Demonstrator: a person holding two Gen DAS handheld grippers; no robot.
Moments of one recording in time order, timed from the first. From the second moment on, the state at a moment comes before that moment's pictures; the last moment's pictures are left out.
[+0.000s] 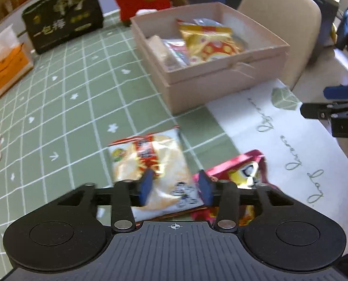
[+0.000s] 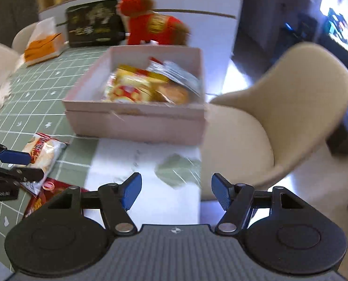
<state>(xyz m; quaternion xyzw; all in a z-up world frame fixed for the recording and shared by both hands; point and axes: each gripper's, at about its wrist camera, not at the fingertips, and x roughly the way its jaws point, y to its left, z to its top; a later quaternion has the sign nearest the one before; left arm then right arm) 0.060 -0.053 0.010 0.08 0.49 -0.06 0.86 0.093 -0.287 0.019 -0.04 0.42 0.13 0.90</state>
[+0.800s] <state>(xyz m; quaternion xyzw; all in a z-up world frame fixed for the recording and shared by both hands) 0.081 -0.007 -0.002 -0.09 0.49 -0.01 0.87 0.014 -0.196 -0.004 -0.07 0.46 0.29 0.84</state>
